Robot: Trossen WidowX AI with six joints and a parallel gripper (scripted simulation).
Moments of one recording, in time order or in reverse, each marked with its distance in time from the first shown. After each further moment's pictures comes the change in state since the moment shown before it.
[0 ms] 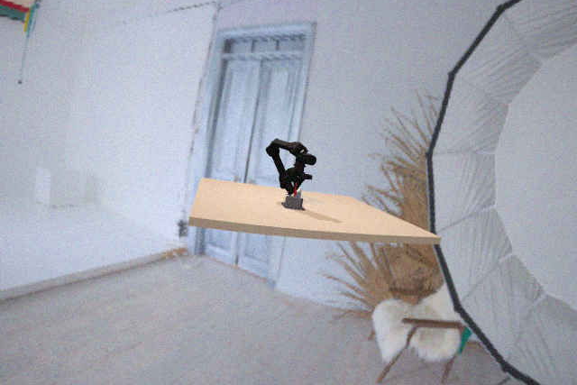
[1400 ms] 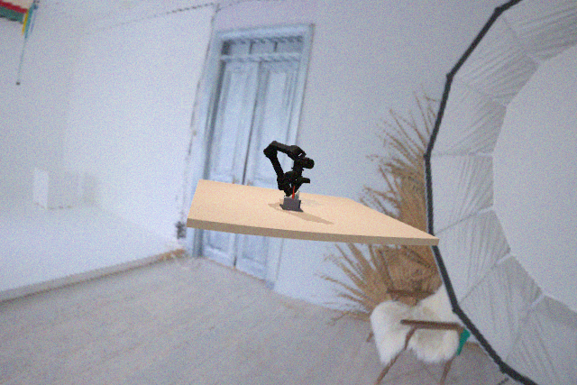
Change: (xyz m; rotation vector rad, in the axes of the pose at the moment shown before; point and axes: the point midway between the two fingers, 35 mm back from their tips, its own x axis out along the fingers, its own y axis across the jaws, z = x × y) arm 0.011 0.000 -0.002 -0.005 -0.003 -0.004
